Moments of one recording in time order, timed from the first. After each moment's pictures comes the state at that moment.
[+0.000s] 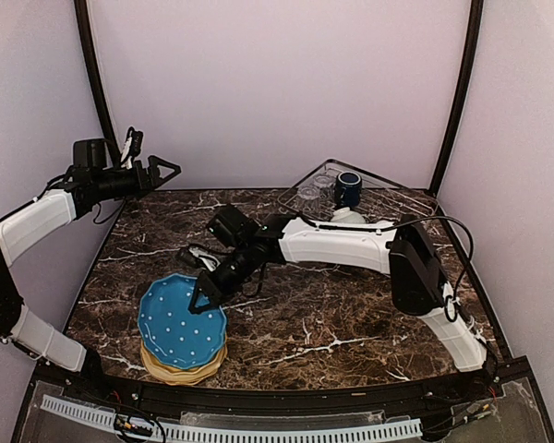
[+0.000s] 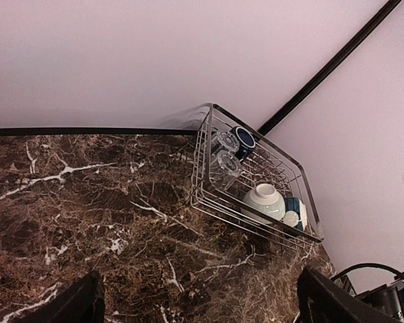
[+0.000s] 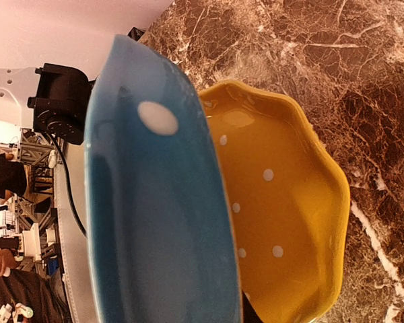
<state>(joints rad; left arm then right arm) -0.07 1.39 1.13 -0.12 0.67 -0.39 1.10 2.39 2.11 -0.61 -0.72 0.33</state>
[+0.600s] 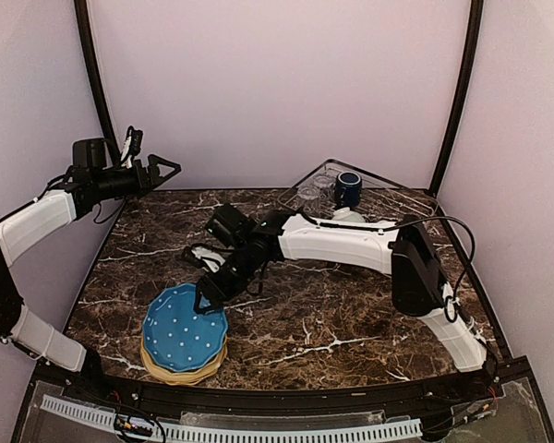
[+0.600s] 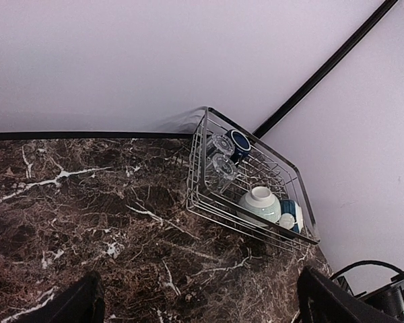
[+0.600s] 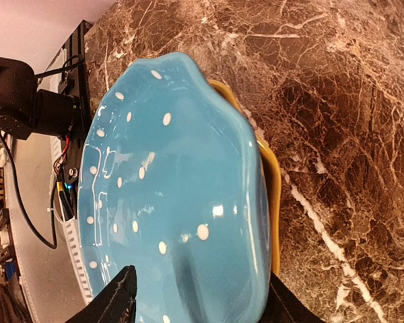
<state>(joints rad) -0.07 1.39 1.12 -0.09 0.68 -0.41 1.11 2.40 2.17 -0.75 -0.52 0.22</state>
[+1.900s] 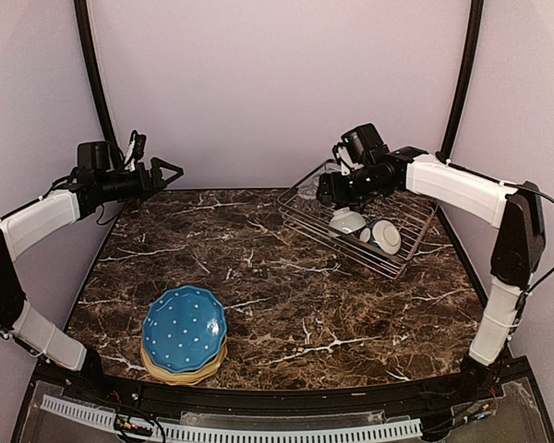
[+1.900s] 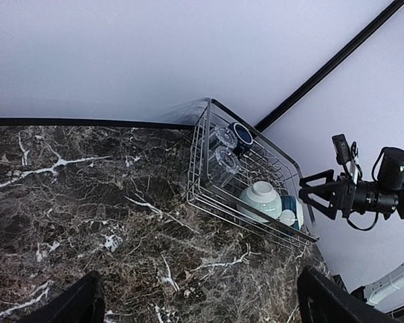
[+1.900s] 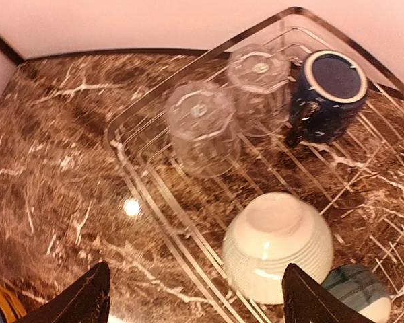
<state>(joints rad) -0.07 1.42 1.12 -0.09 0.70 -0.42 0.61 1.82 1.65 -0.60 0.09 0.33</state>
